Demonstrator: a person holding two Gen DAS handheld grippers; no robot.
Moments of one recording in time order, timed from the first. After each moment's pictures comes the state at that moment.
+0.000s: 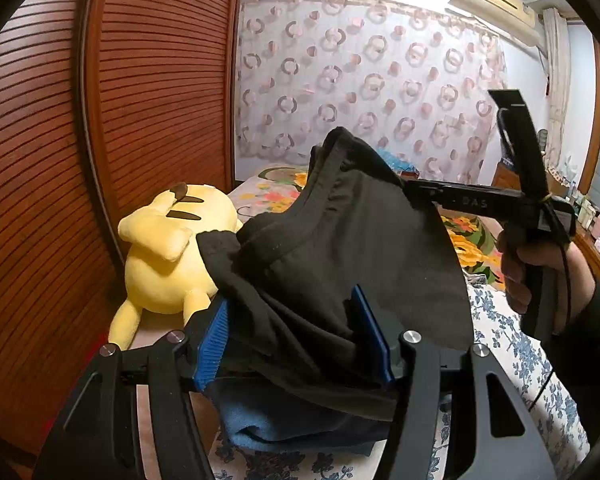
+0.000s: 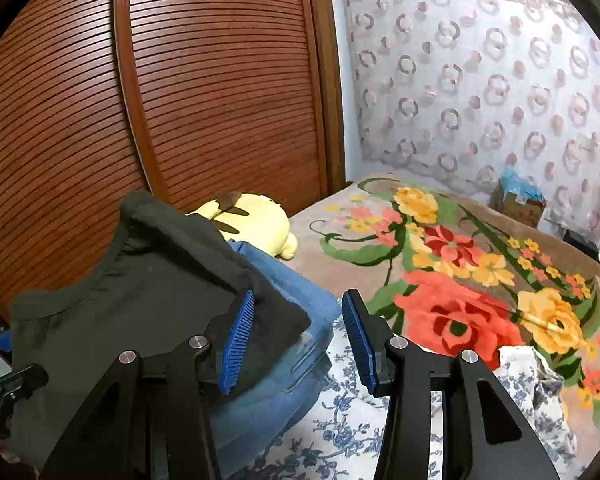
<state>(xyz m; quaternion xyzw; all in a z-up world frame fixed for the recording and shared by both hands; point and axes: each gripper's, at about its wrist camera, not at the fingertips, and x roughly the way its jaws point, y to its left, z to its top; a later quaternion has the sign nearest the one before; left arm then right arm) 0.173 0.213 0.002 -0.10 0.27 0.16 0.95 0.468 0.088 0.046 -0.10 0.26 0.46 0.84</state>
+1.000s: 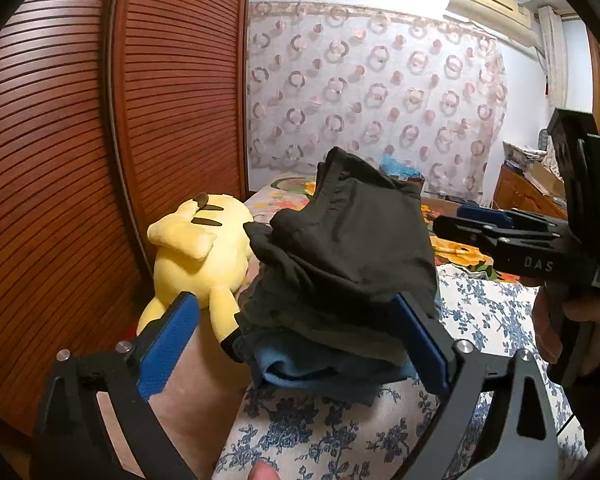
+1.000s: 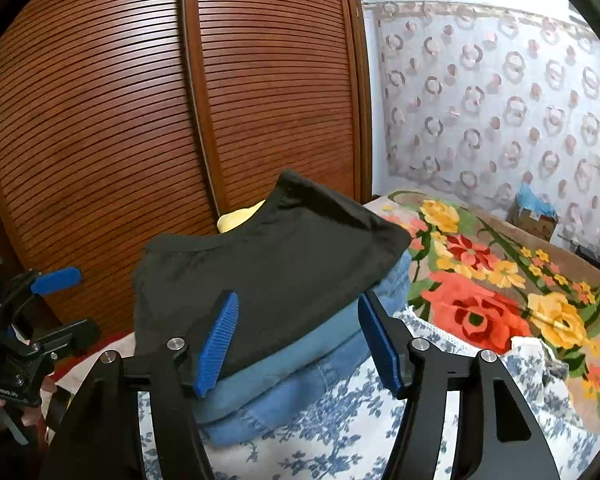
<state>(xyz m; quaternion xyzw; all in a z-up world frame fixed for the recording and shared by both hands) 0.116 0.199 0.019 -0.08 0.25 0.18 0.95 0.353 0.010 0.056 -0.10 0.23 0.49 0.83</state>
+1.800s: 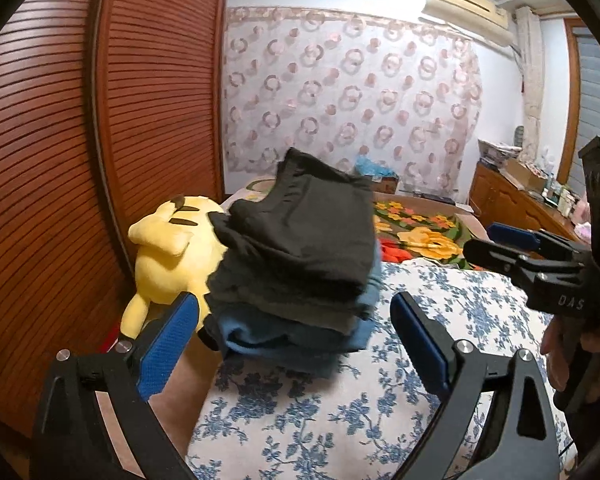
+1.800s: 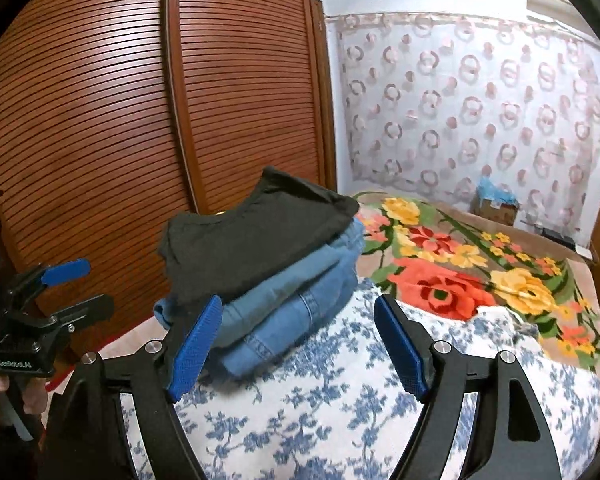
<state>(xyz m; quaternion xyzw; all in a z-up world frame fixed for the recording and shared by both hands) 0.089 0.163 0.026 -0.07 0.25 0.13 0.96 0.259 -0.058 0.064 -0.08 0.23 0.43 0.87</state>
